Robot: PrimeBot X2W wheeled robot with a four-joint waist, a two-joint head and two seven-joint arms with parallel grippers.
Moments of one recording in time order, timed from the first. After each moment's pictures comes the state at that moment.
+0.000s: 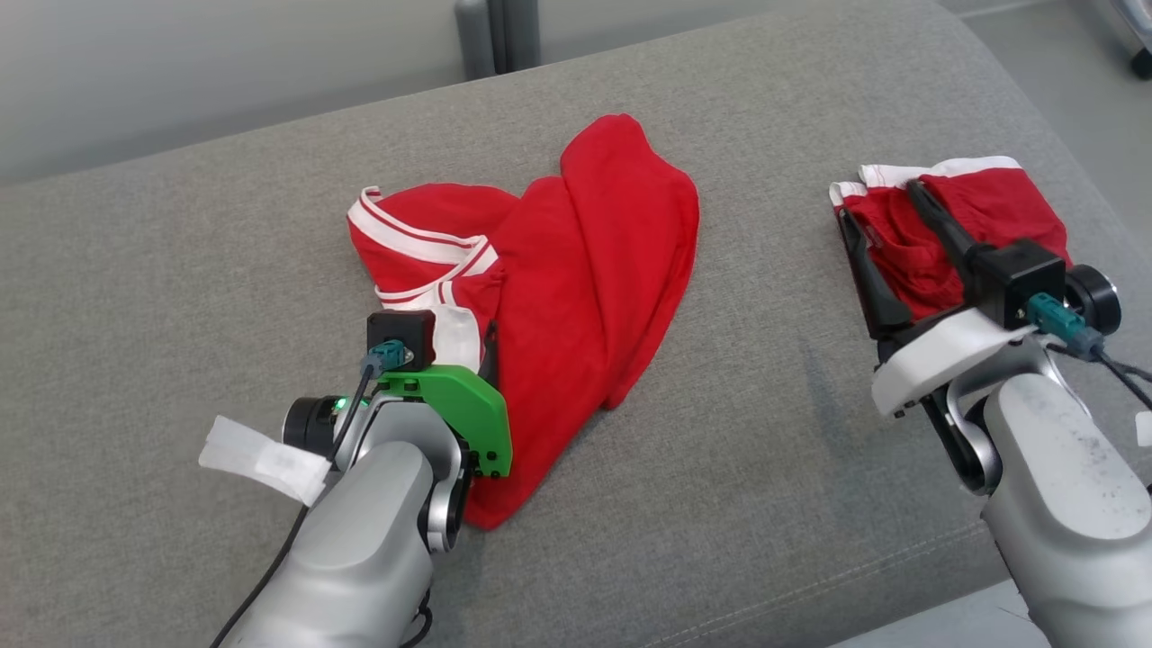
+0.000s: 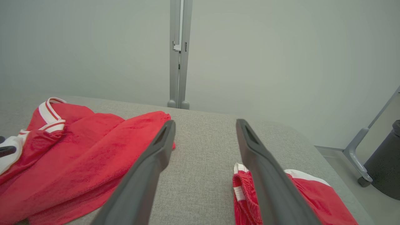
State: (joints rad) left arm -0.64 0.05 -0.67 0.82 -0.65 0.16 -0.12; right arm -0.53 -0.30 0.27 0.46 0.25 0.13 -0.26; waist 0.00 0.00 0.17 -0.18
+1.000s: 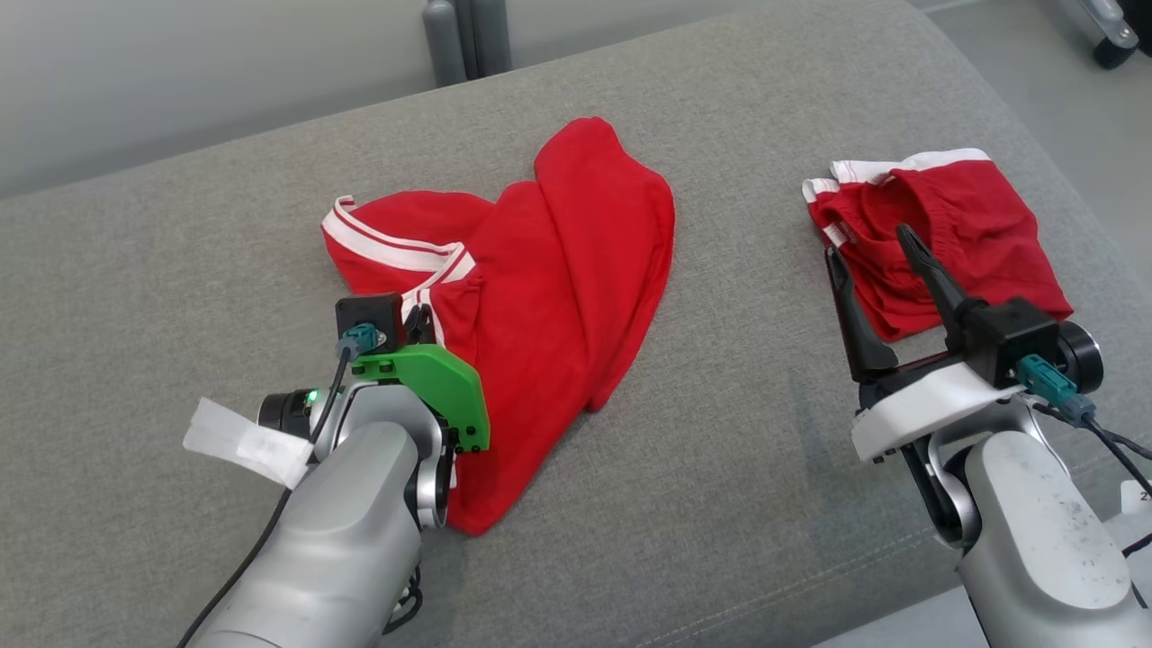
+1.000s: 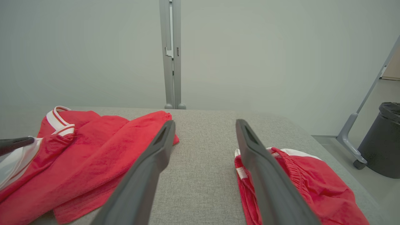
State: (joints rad) left arm -0.75 0.05 -0.78 1.00 -0.83 0.25 -0.19; right arm -0.37 -0.18 0.16 0.30 0.16 0.13 -0.25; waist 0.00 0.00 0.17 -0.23
